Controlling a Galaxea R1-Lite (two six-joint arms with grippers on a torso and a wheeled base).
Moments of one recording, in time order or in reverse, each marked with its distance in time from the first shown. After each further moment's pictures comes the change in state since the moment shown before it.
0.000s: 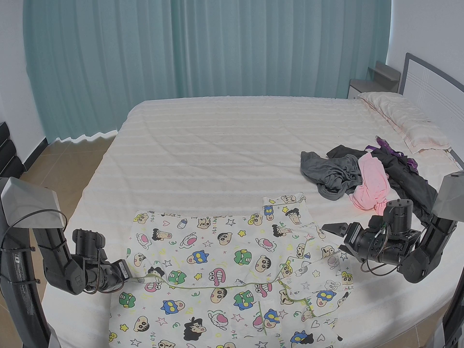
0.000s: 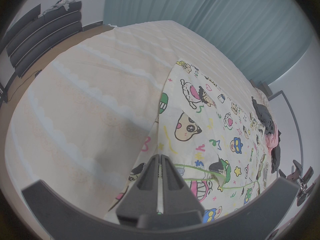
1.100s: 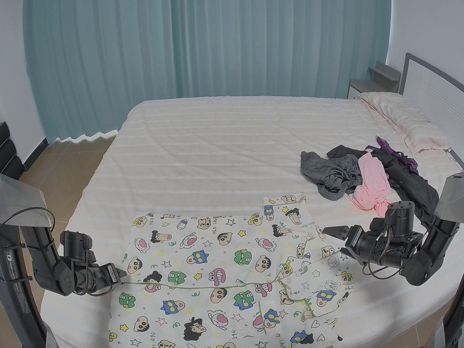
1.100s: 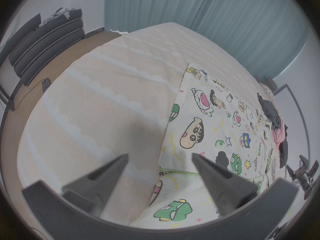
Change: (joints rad) left arm 0.088 -0.037 0.054 0.004 0.007 0.119; right arm 0.008 -0.036 0.047 0.006 -0.005 -0.004
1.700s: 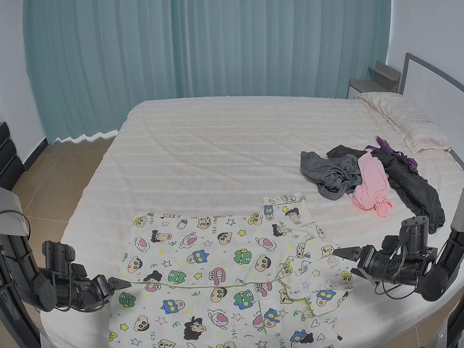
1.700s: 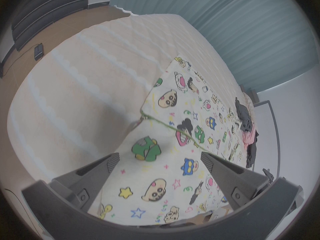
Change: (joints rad) left arm 0.007 -0.207 0.253 -0.005 -0.249 -0.162; right arm 0.014 -0.105 0.203 -0.006 0.003 -0.004
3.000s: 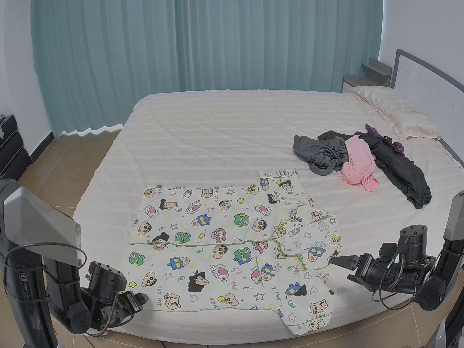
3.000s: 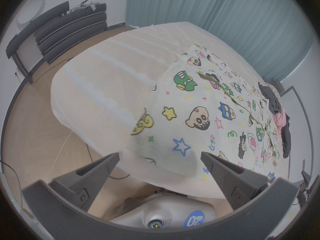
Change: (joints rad) left arm -0.417 0.240 0.012 -0.219 0.576 -0.268; right arm 0.030 0.053 0.083 -0.160 -0.003 0.008
